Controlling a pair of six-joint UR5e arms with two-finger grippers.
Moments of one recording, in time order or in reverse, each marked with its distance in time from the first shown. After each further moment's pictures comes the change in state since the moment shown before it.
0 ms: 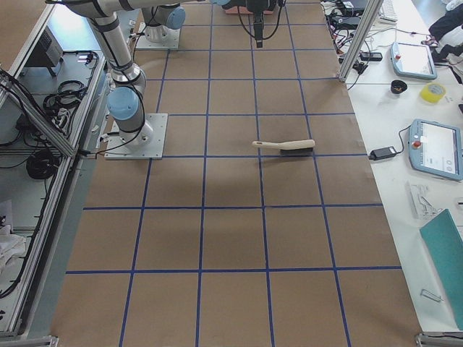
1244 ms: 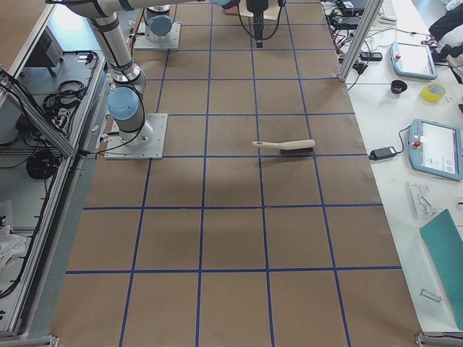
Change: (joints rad) left arm -0.496 -0.103 -0.011 -0.088 0.550 -1.294; right arm 0.000 0.001 0.001 -0.002 0.002 0.000
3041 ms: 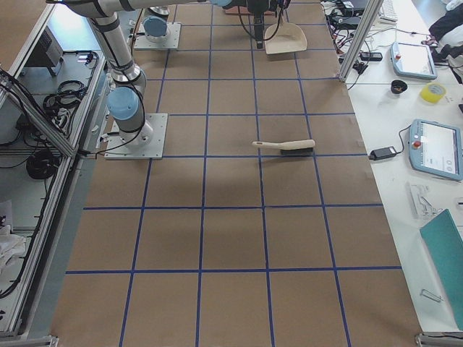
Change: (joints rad) left arm -0.129 -0.284 0.020 0.142 0.062 -0.673; right arm -0.007 0.002 0.002 -0.006 -0.001 0.000
